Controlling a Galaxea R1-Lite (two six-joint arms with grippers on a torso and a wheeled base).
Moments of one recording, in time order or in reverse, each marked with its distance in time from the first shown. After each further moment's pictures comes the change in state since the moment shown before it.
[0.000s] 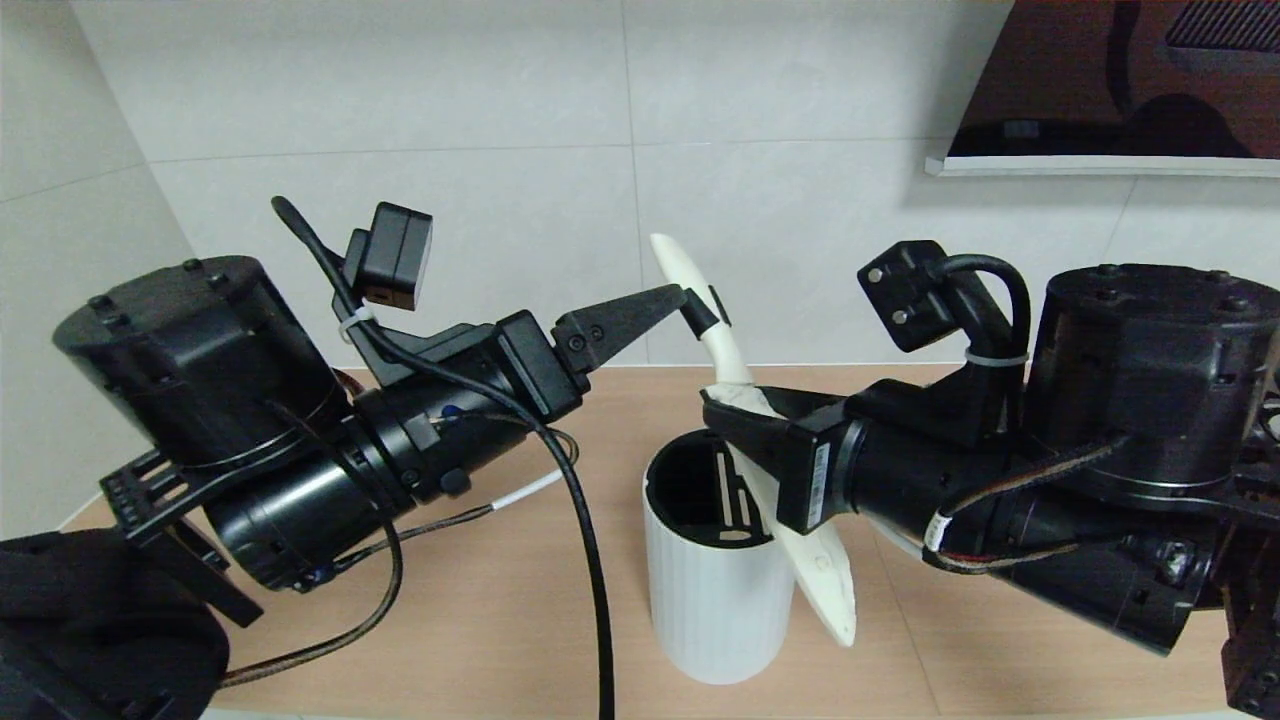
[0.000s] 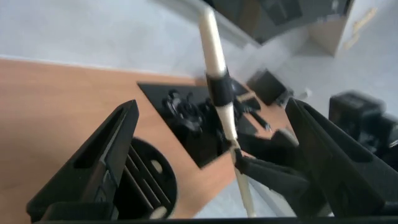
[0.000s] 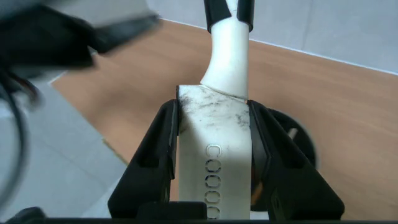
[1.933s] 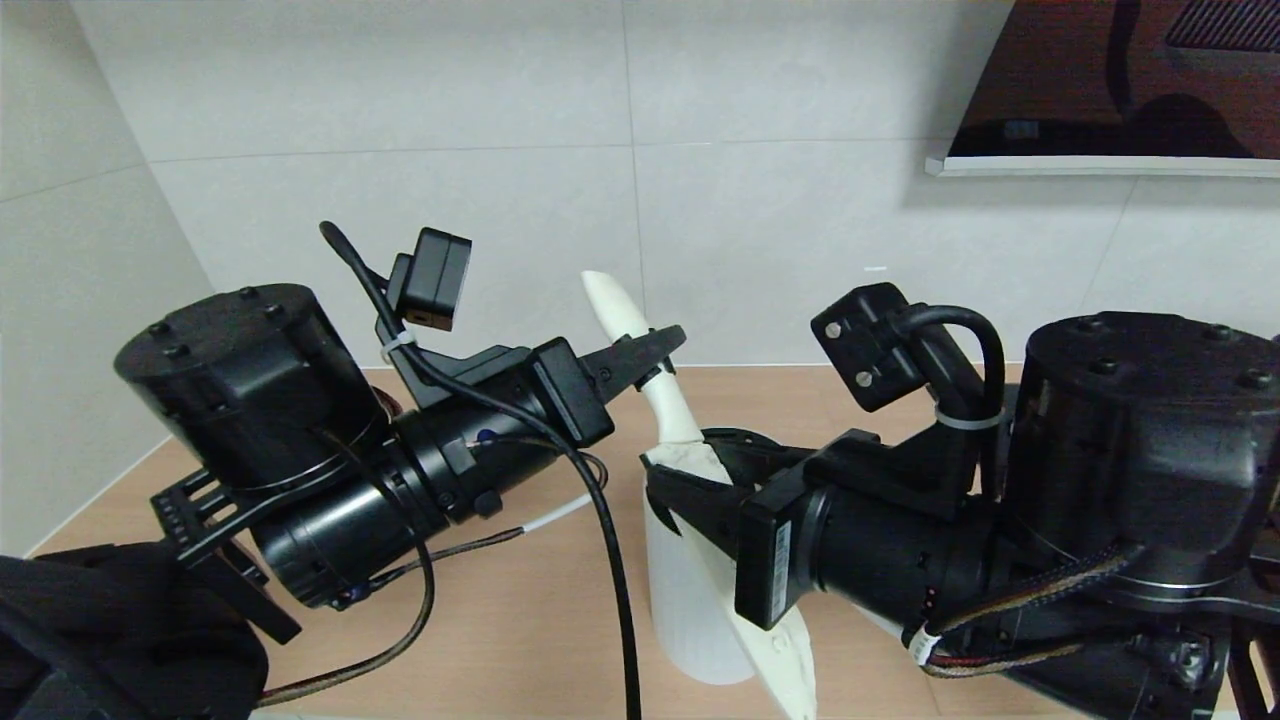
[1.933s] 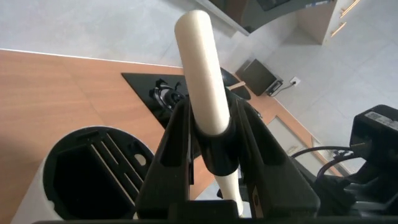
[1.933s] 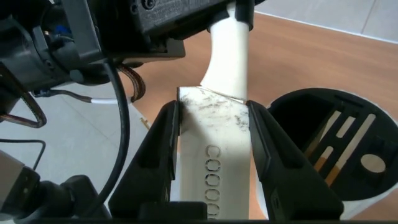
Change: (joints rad) left arm -0.042 0.039 0.018 -0.031 -0.003 0.005; right arm 0.116 0.002 0.016 -0.009 -0.007 0.041
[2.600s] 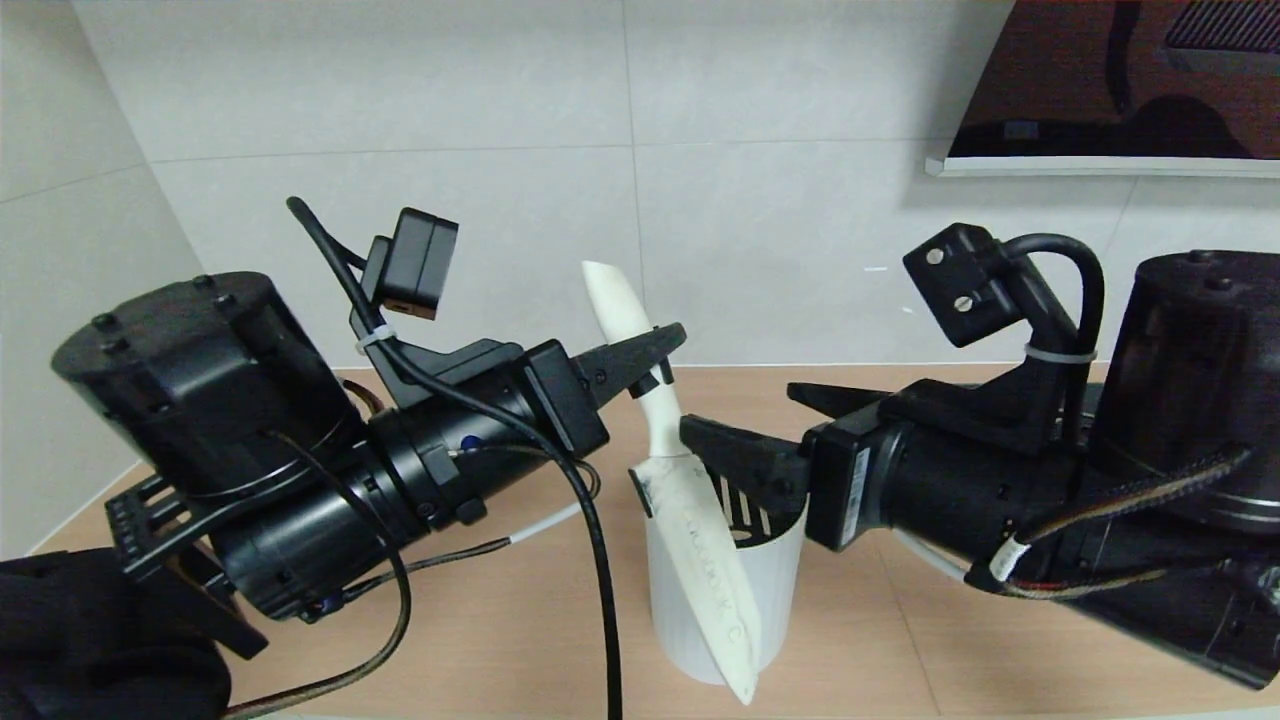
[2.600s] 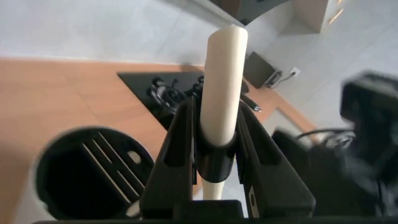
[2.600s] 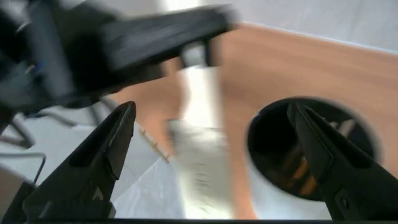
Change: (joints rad) left arm -0.015 -0.053 -0.004 0.041 0.009 0.089; right arm -0.106 -0.080 0.007 0.060 0.015 0.007
